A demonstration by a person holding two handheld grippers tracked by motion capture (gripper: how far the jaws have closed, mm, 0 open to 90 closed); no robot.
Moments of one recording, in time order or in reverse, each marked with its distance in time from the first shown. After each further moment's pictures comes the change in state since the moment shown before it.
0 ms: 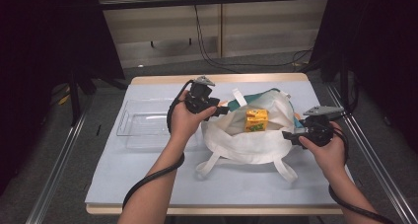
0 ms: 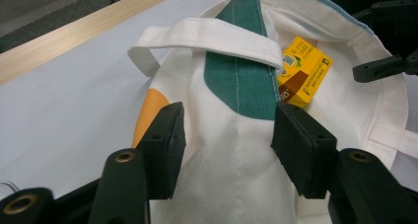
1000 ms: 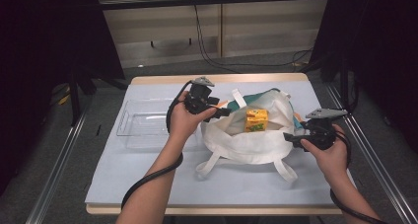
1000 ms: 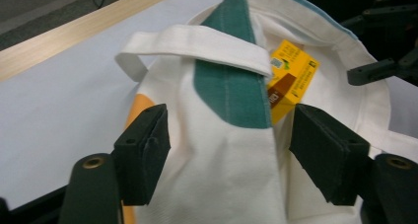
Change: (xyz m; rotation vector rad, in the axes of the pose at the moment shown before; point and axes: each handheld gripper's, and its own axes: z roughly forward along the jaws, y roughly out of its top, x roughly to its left) left arm -0.003 -0.002 0.005 -0.016 -0.052 0.030; right arm 0.006 -0.005 -0.008 -0.013 -0.002 0.006
